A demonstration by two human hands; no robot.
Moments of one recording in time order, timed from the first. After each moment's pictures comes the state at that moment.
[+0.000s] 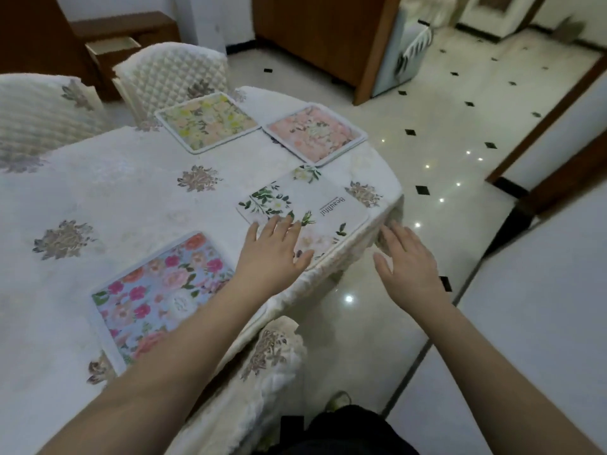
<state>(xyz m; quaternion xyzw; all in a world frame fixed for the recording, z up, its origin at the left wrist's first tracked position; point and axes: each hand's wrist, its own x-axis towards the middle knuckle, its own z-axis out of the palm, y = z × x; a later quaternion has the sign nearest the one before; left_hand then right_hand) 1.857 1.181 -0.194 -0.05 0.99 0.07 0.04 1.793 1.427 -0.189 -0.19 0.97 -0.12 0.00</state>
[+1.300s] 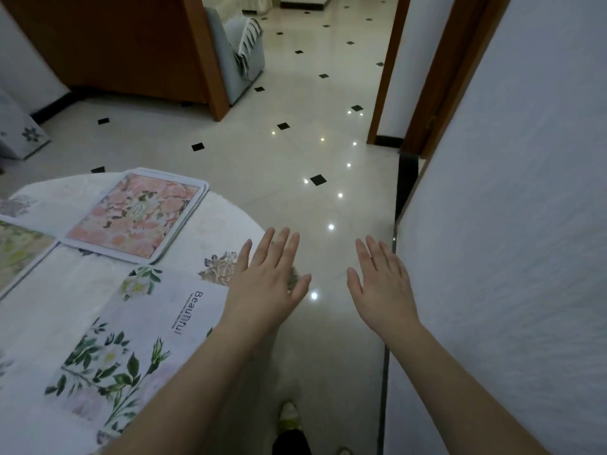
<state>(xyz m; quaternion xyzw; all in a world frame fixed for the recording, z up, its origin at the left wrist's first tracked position) 1.583 1.394 -0.192 0.19 0.98 0.04 -0.05 1.613 1.598 -0.217 0.05 0.99 -0.13 -0.02</state>
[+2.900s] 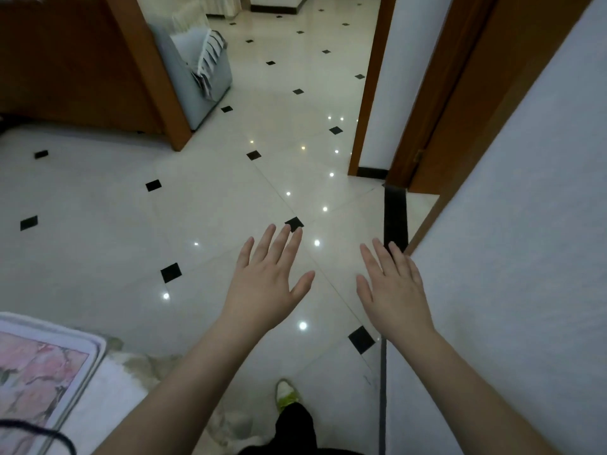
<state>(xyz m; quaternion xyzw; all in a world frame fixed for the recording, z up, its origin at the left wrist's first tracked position) 1.156 1.566 -0.181 0.23 0.97 0.05 -0.02 1.212 1.783 -0.209 0.07 1.00 -0.05 0.00</state>
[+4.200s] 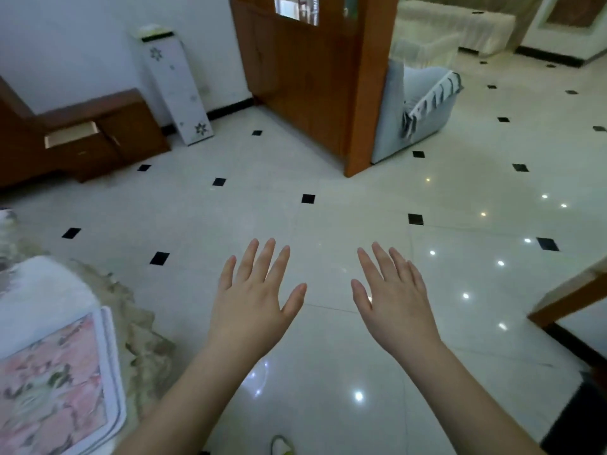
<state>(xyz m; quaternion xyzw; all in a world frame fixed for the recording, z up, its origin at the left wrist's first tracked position) 0.865 1.448 -0.129 -0.21 0.98 0.04 -0.04 0.747 1.629 -0.155 -0.30 0.95 -0.11 0.01</state>
